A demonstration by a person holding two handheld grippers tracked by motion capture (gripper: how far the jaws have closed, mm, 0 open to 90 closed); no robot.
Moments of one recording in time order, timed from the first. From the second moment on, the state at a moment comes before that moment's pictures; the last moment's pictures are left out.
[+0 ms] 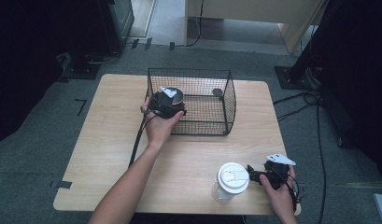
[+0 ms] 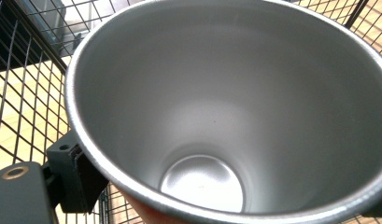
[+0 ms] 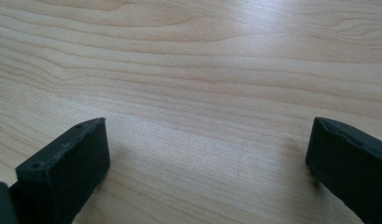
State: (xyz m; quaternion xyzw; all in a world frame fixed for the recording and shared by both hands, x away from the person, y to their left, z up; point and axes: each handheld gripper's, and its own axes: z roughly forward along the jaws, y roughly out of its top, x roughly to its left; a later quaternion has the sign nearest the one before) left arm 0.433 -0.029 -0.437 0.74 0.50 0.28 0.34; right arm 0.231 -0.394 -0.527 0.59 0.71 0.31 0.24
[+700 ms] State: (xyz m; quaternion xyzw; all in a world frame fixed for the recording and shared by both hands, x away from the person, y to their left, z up) left arm 0.433 -0.028 -0.434 0.75 0.51 0.27 0.33; right arm 0.231 -0.394 -0.527 0.59 0.71 0.31 0.24
